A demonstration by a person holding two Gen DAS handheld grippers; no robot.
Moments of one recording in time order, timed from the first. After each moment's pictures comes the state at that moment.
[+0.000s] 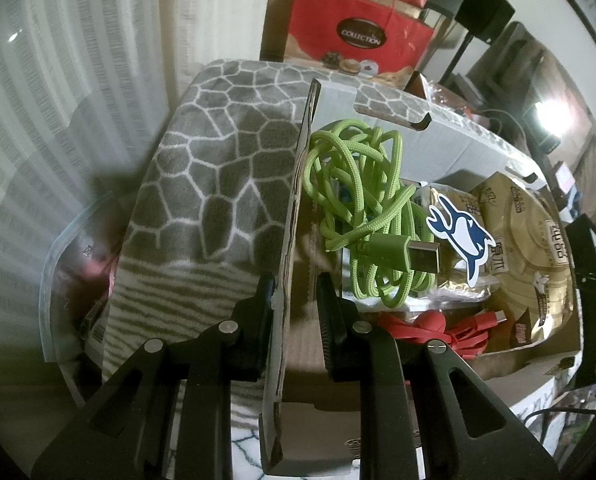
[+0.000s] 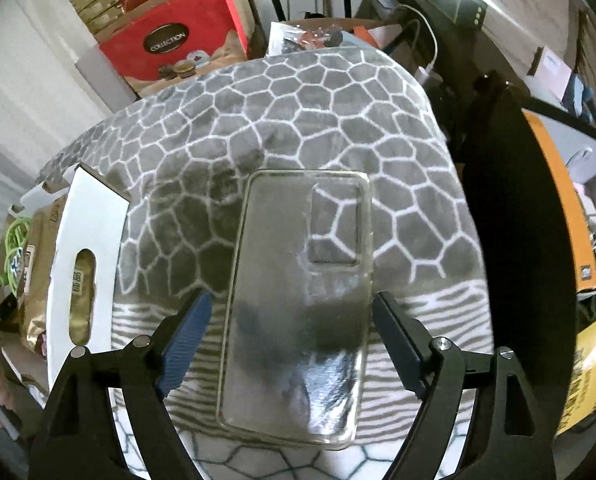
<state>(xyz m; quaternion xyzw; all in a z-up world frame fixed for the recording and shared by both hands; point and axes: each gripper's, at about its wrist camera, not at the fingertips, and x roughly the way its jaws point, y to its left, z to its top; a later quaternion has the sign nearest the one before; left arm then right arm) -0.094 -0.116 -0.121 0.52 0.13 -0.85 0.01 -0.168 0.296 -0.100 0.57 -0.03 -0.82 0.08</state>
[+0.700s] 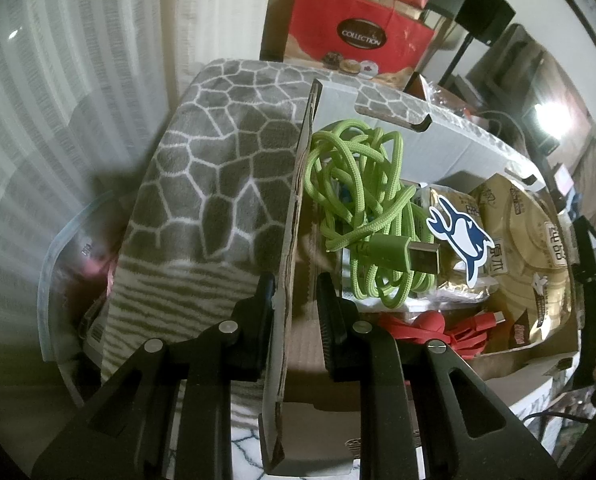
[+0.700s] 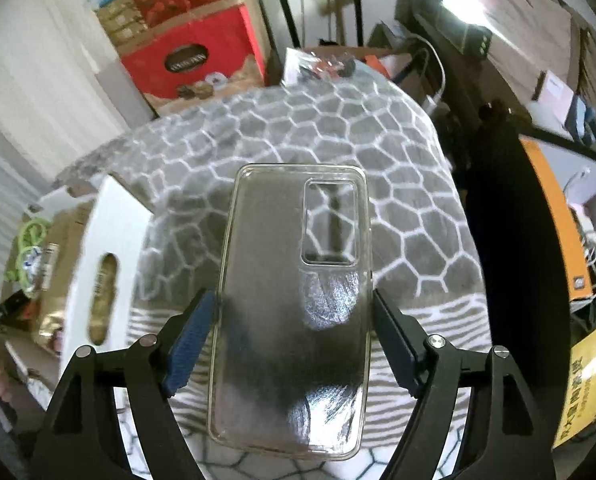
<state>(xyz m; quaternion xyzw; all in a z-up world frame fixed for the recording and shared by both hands) -0.095 -0.118 -0.122 0.52 0.13 -0.85 0.01 -0.155 0.290 -0.082 0.52 -0.03 -0.85 0.11</state>
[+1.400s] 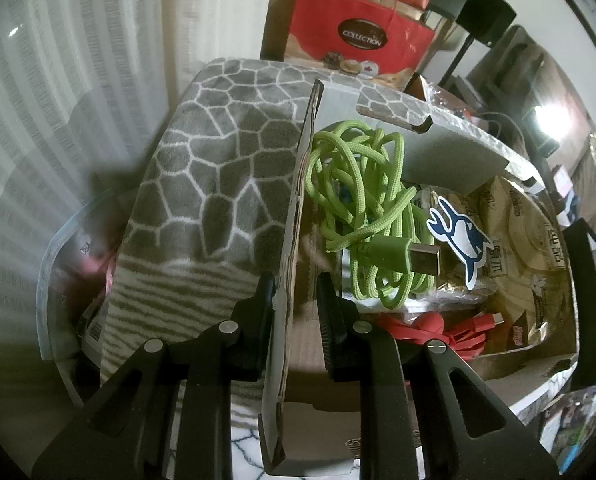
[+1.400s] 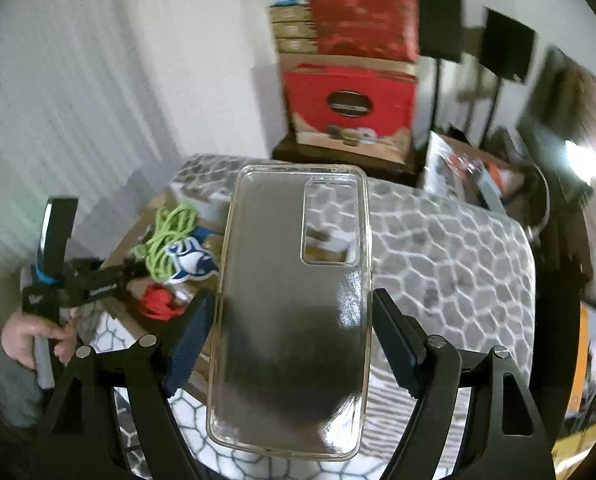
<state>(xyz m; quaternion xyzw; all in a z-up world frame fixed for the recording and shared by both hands) -0.095 -0.117 -0.122 0.52 0.13 -0.85 0.01 -0.117 0.148 -0.002 0.43 0.10 -0.85 0.29</state>
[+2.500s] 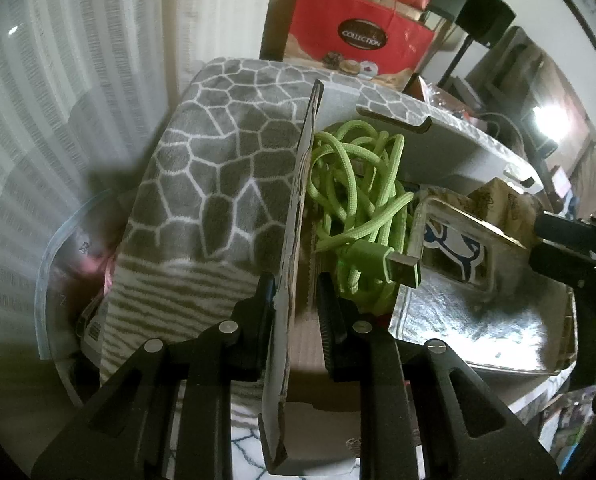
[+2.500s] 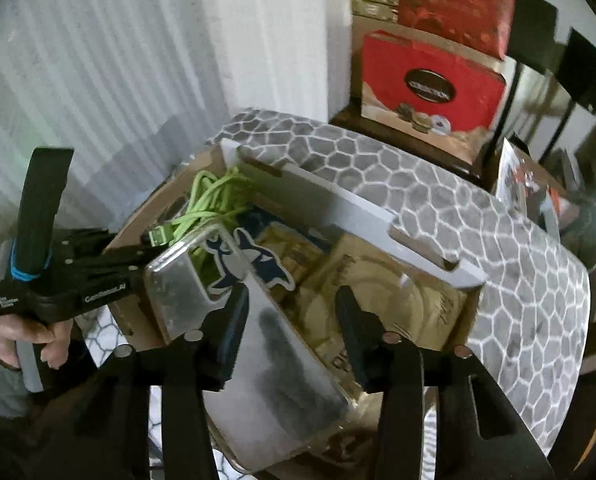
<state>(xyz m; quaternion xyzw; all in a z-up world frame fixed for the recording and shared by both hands) -0.097 -0.121 -0.123 0.52 0.14 -0.85 0.01 -0.137 0.070 -0.053 0.46 0.15 -0.80 0.35</state>
